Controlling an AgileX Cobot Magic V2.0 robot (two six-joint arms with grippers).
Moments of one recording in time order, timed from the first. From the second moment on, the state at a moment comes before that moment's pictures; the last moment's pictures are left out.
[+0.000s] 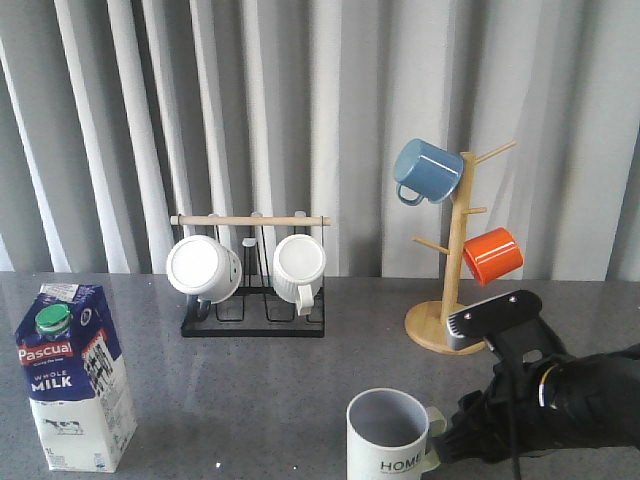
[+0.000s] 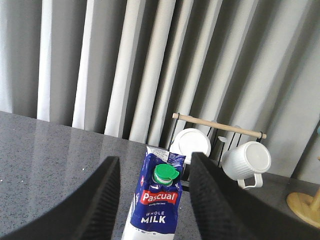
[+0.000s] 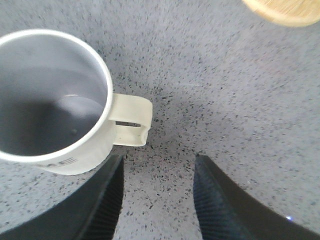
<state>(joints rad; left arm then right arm) 0.06 0.55 -0.78 -0.01 0.36 -0.25 0.34 1.45 -1.05 -0.07 0.54 0.01</state>
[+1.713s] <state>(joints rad) 0.06 1.08 -1.46 -0.31 0.99 0.14 0.34 0.59 -0.42 0.05 0.66 -0.20</state>
